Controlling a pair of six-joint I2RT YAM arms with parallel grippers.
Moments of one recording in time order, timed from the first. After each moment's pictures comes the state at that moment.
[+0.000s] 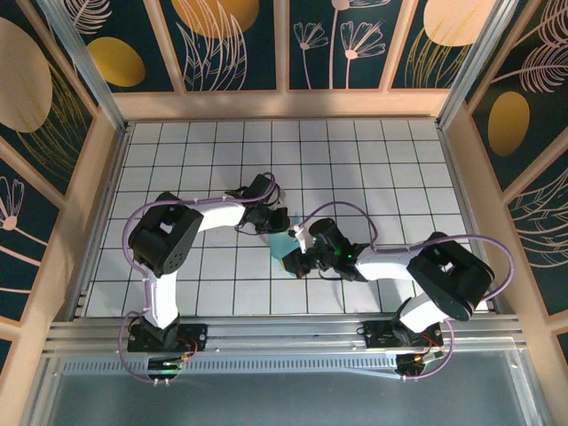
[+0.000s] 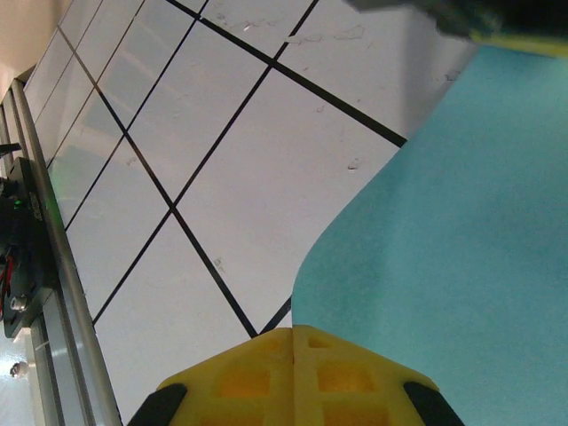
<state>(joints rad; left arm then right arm) -0.63 1.97 1.14 -0.23 0.40 -0.63 0.86 1.51 0.49 0.33 -0.43 0.43</state>
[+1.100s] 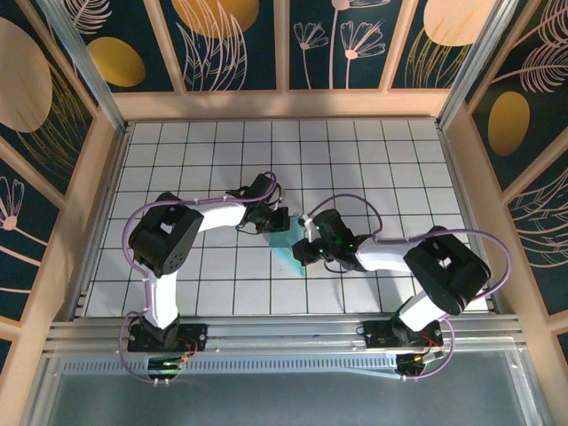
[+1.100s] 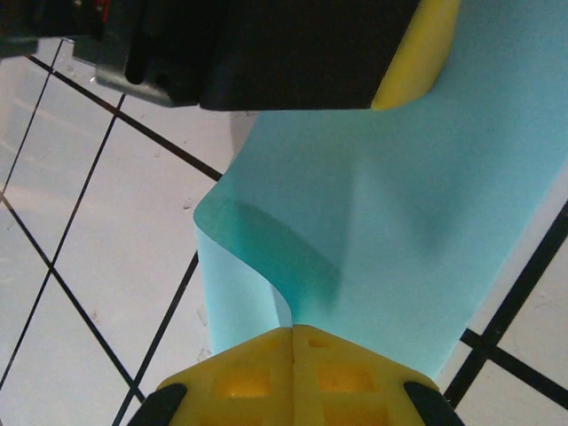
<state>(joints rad) -0.64 1.97 1.14 -0.23 0.37 -0.63 0.76 1.54 0.55 0.20 -0.32 0.45</state>
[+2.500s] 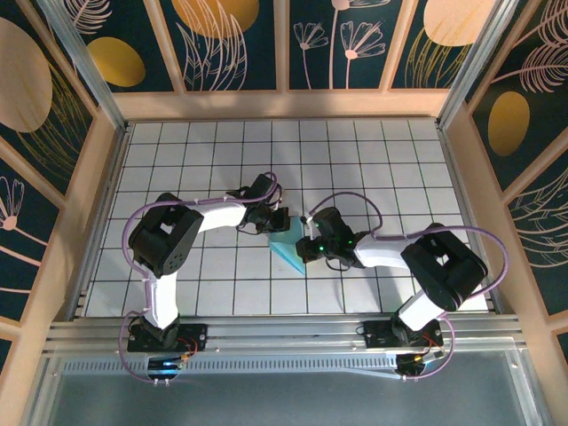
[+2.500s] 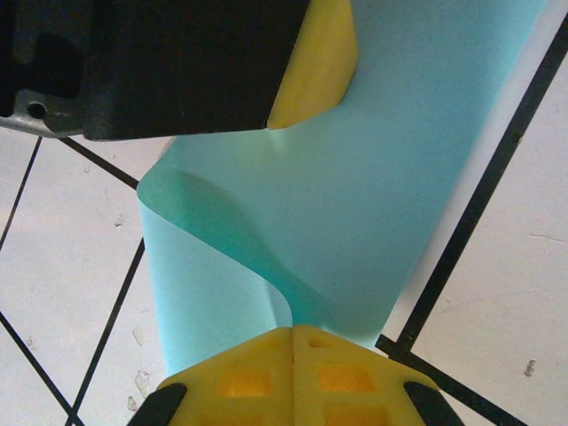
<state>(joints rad) -0.64 1.97 1.14 -0.23 0.35 -0.63 0.74 1.57 0.58 0.15 -0.26 0.43</state>
